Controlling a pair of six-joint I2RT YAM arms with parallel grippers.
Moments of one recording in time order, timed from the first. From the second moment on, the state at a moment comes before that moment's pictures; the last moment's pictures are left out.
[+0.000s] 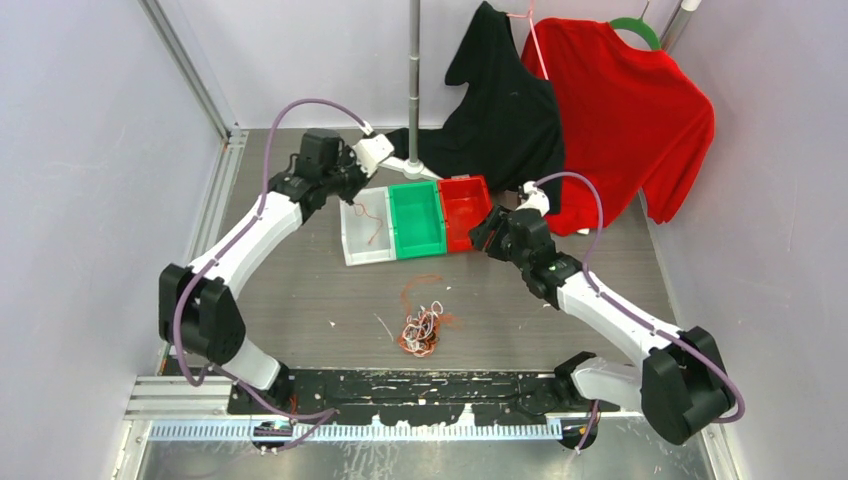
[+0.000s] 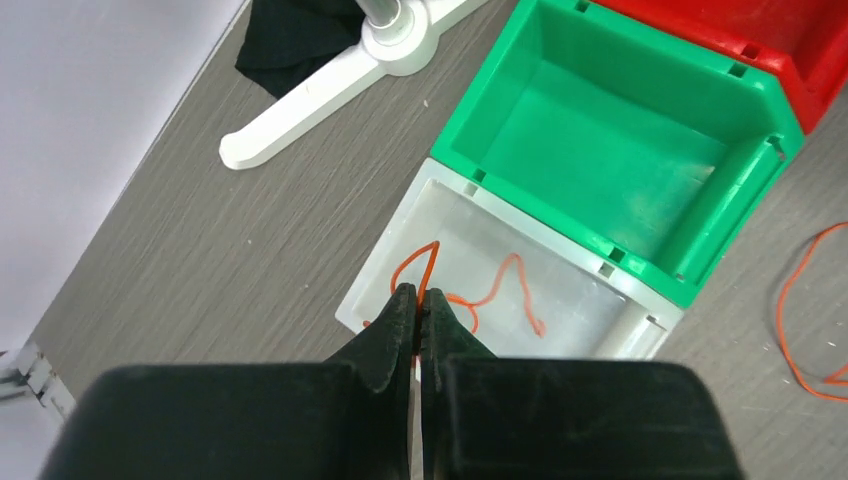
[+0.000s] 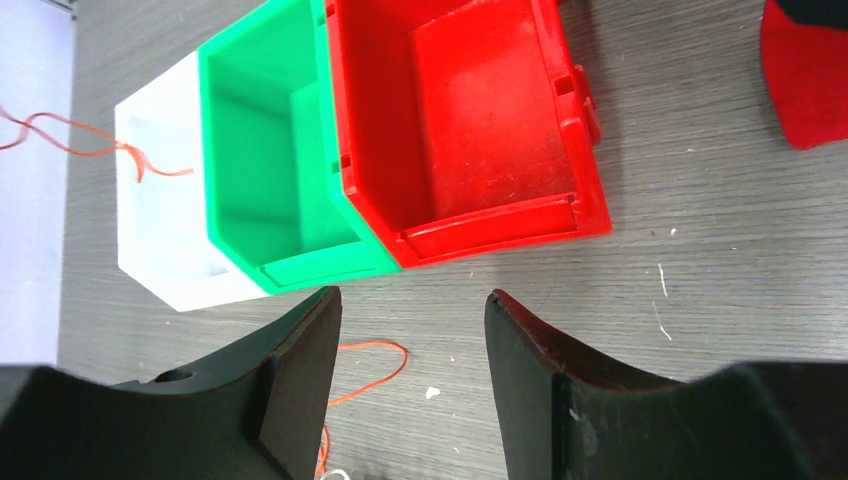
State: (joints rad) left arm -0.37 1.53 1.33 -0.38 0.23 0.51; right arm 0.49 1.17 0.66 0.00 0.14 0.70
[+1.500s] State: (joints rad) left arm -0.41 1.42 1.46 -1.10 0.59 0.43; right arm 0.84 1.11 0.59 -0.01 -0.18 0.69
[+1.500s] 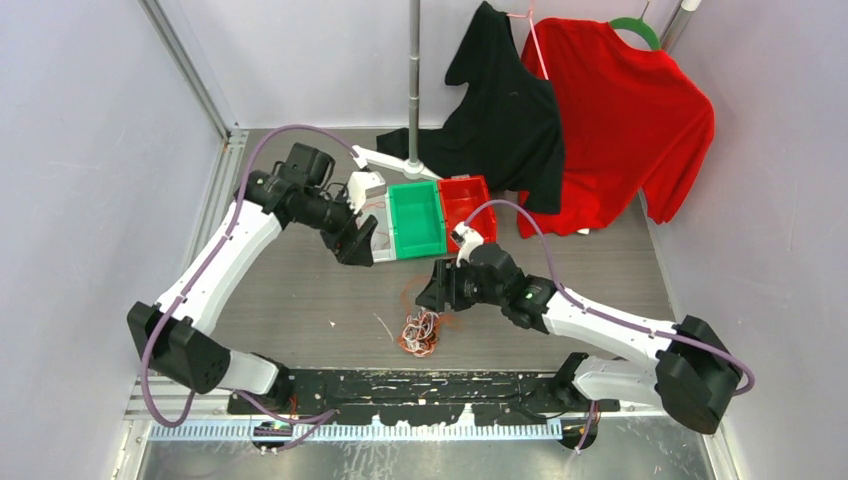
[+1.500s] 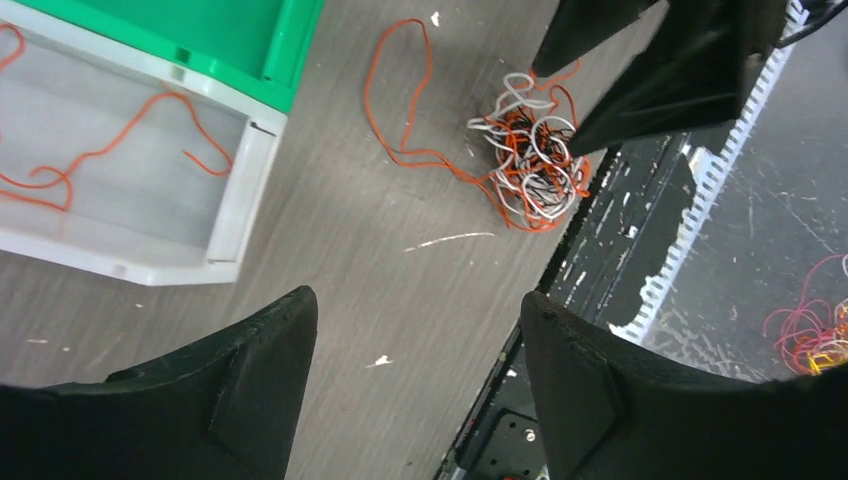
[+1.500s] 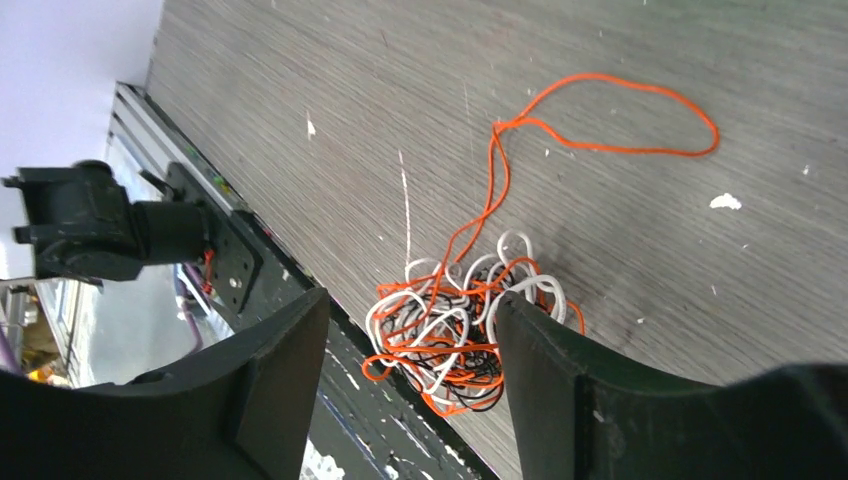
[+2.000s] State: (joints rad) left arm -0.41 1.30 1.39 -1.13 0.62 0.41; right arm 0.91 1.13 0.59 -0.10 -0.16 0.66
